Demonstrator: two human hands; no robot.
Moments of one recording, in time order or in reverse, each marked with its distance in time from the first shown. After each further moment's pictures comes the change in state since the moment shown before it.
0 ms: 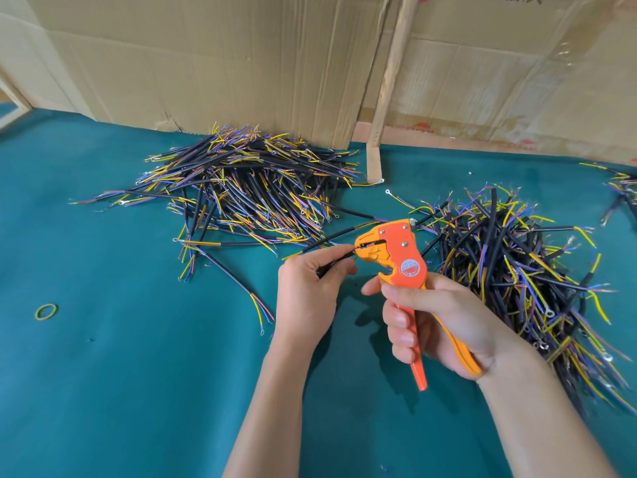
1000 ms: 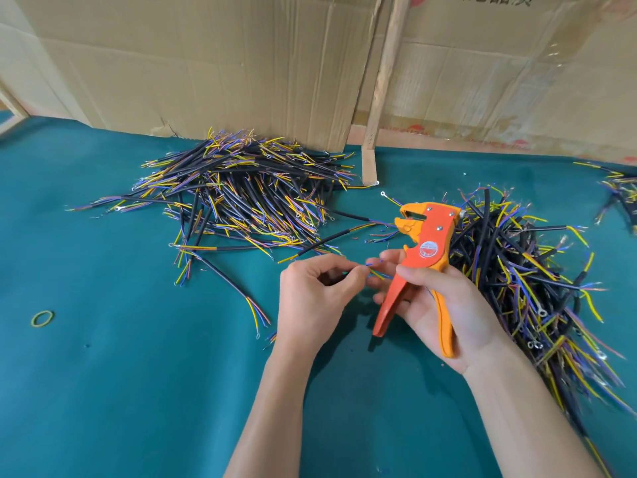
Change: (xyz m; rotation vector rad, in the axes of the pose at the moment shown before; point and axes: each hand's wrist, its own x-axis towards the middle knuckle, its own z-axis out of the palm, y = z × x) left_hand -0.004 0.003 0.009 -0.040 -0.048 0.036; right_hand 0.014 0.004 -0.009 0.192 0.166 -0.303
